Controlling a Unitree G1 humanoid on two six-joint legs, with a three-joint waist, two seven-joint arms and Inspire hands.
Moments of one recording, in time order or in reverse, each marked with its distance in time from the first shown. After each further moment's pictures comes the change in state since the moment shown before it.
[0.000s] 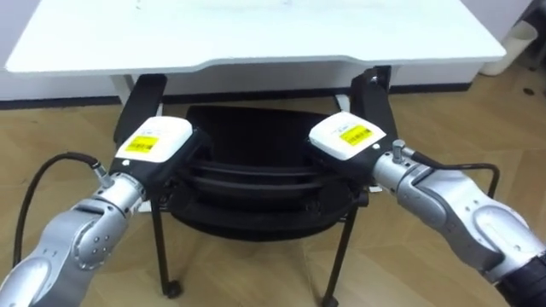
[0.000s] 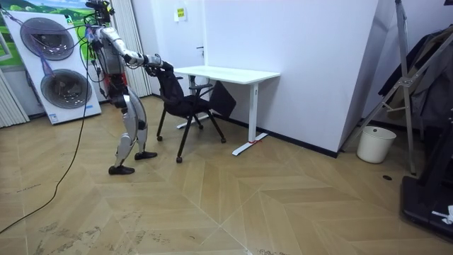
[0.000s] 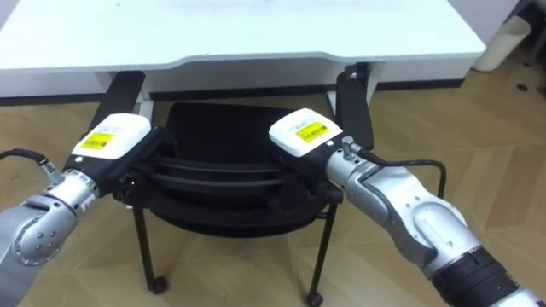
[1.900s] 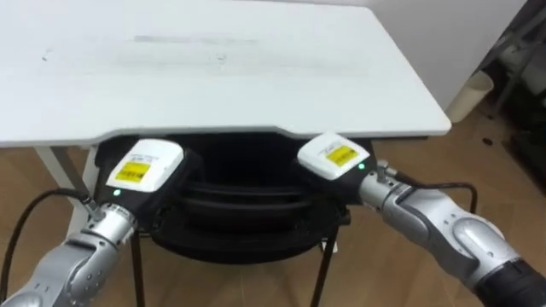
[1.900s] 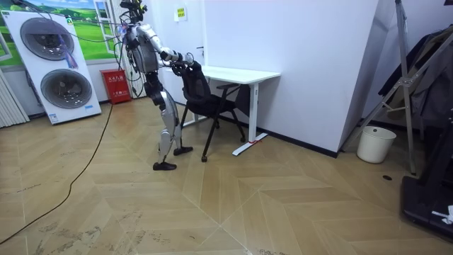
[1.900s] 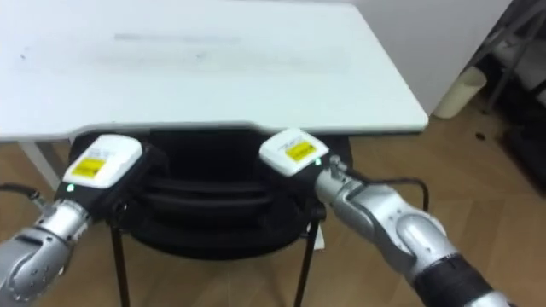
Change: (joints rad) left arm 0.126 -0.010 0.072 0.011 0.086 -0.101 0.102; right arm 0.042 0.082 0.023 0.109 -0.047 -0.108 -0.081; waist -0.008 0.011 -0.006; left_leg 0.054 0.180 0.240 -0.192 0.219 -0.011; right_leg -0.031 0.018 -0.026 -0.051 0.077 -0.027
